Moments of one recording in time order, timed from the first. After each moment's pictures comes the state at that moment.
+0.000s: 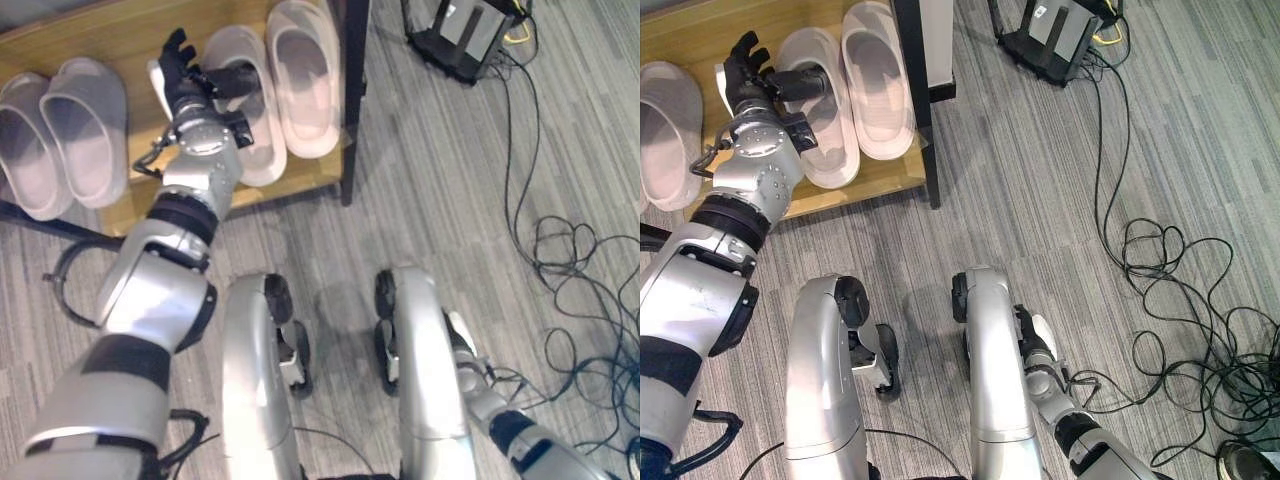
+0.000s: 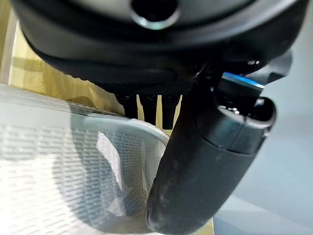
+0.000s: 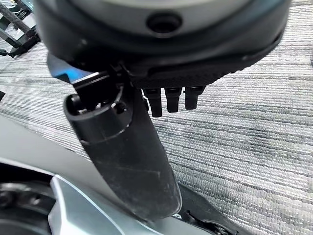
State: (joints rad) left arm -1.41 0.49 -0.49 1.14 -0.81 -0.03 0.56; right arm -0.39 -0.36 0.61 0.92 0.20 -0.11 -0.43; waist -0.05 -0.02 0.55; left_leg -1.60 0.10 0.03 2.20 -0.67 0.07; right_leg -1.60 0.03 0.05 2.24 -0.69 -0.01
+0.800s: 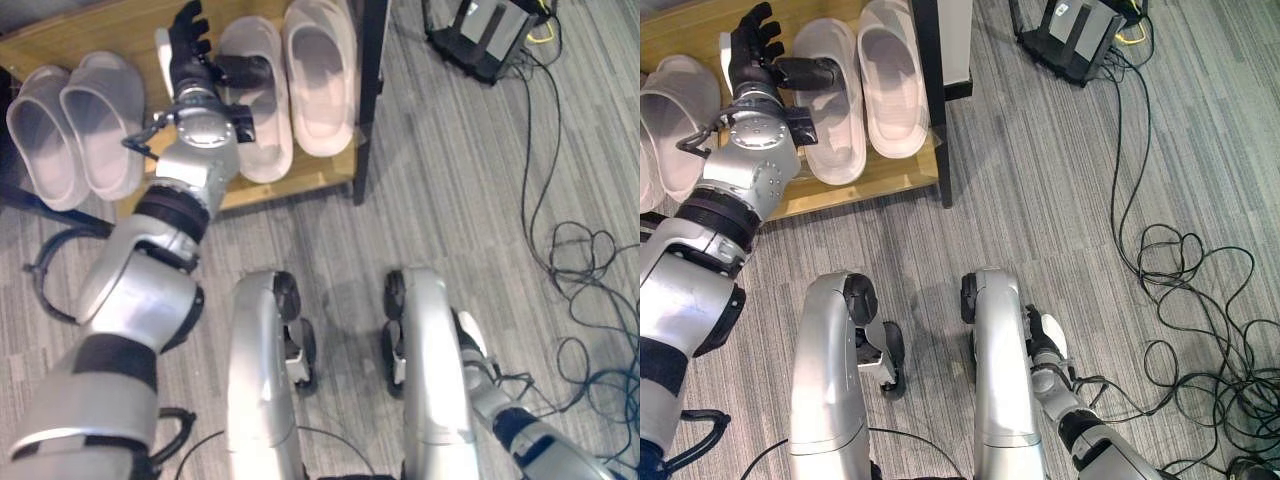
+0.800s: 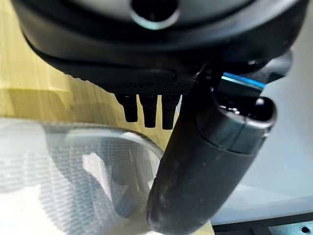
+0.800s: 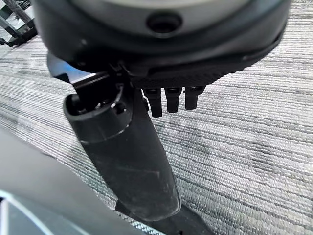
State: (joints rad) left arm -1.42 0.57 -0.61 1.03 -0.77 0.01 0.49; right arm -0.41 -0.37 0.58 0.96 0.15 -0.06 -0.46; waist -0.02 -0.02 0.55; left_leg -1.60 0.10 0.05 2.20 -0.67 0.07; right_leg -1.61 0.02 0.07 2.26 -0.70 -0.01
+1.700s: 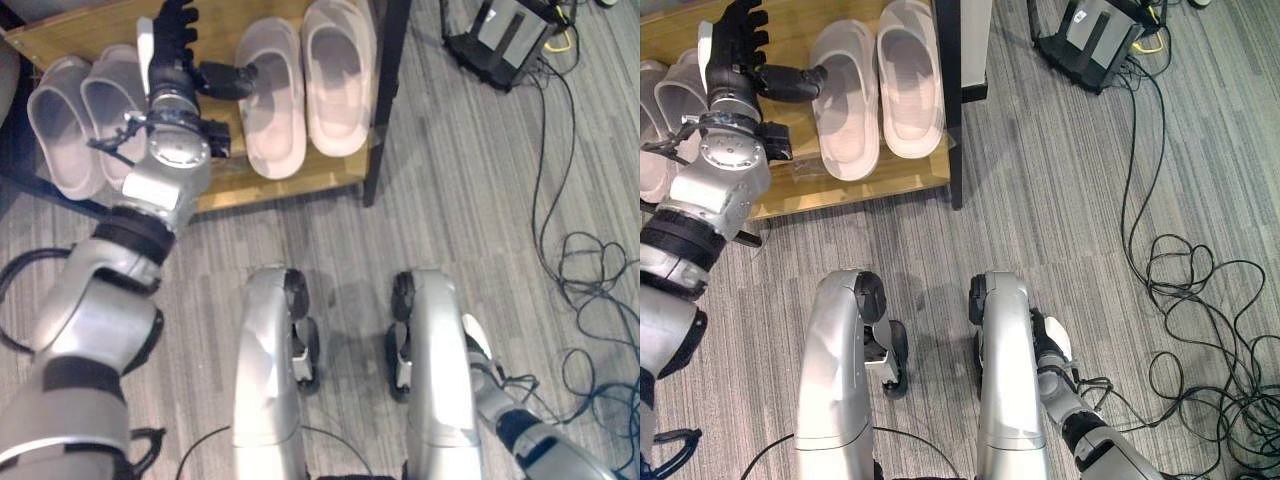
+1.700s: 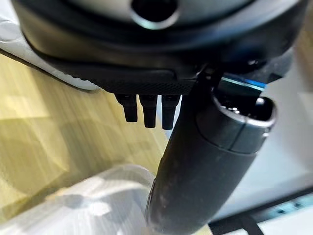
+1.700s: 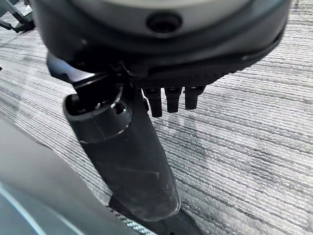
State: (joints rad) left arm -1.23 0.76 -0.64 0.68 -0.67 -0.02 0.47; right arm -0.39 -0.38 0.57 0.98 0.12 -0.06 -0.45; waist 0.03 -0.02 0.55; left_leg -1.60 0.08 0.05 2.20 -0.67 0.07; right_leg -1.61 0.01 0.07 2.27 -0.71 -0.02
